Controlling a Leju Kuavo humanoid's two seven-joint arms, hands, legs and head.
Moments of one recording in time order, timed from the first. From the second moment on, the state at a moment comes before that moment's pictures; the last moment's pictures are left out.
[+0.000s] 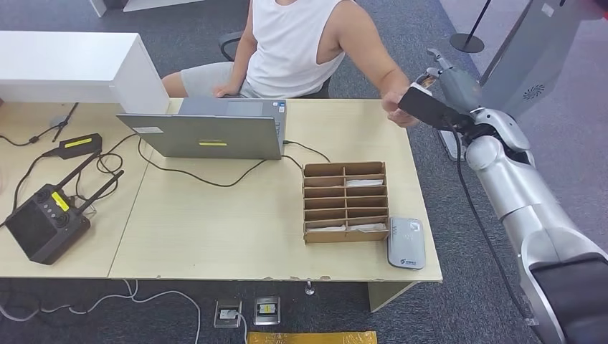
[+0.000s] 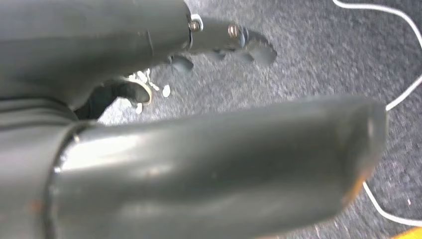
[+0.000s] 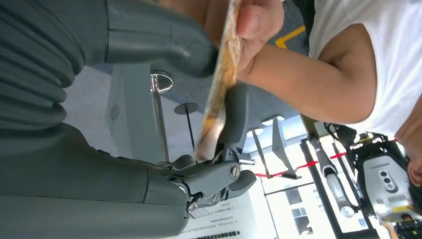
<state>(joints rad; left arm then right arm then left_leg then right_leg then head) -0.19 0.27 -0.47 -0.21 -0.22 0.12 -0.17 -1.01 -0.35 0.42 -0.81 0.67 -0.06 -0.27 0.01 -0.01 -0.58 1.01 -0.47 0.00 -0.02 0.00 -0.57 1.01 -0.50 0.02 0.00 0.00</state>
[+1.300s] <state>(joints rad) -0.17 0.27 -0.47 -0.21 -0.18 0.13 -0.18 -0.62 -0.48 0.13 -1.52 -0.21 0.19 -0.02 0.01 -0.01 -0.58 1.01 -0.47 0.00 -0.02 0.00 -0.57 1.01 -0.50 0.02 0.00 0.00</state>
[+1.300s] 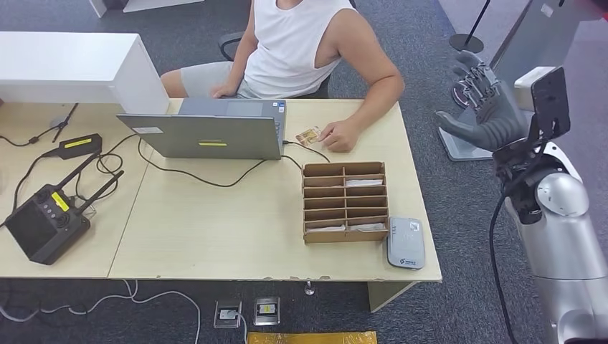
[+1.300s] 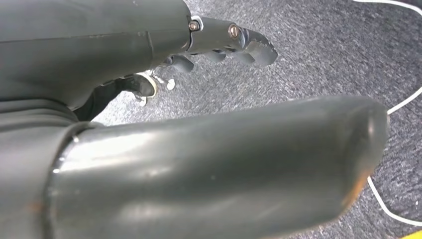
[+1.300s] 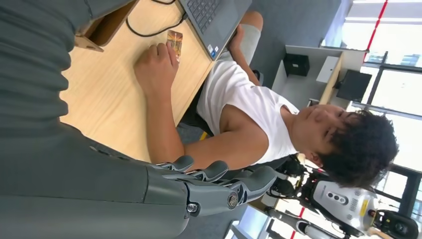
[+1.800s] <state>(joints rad) -0.15 0.27 -0.47 -0.21 -0.16 0.16 -0.18 -0.36 -0.47 0.05 -1.77 -0.26 0.29 0.13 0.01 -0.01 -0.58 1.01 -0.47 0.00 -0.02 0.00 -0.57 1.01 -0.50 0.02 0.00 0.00</state>
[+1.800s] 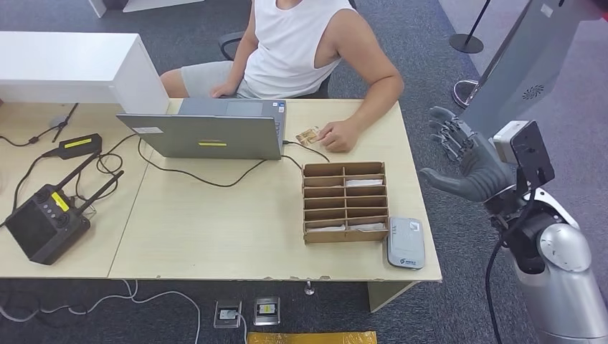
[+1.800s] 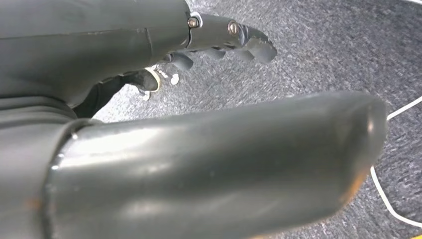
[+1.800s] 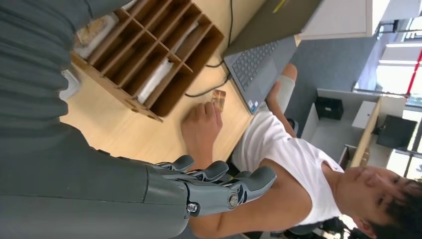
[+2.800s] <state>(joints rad) -0.14 0.28 -0.47 -0.20 -0.16 0.19 -0.14 -0.25 -0.57 0.11 -1.94 0.68 0.47 0.34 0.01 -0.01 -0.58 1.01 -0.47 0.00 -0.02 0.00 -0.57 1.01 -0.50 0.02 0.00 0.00</state>
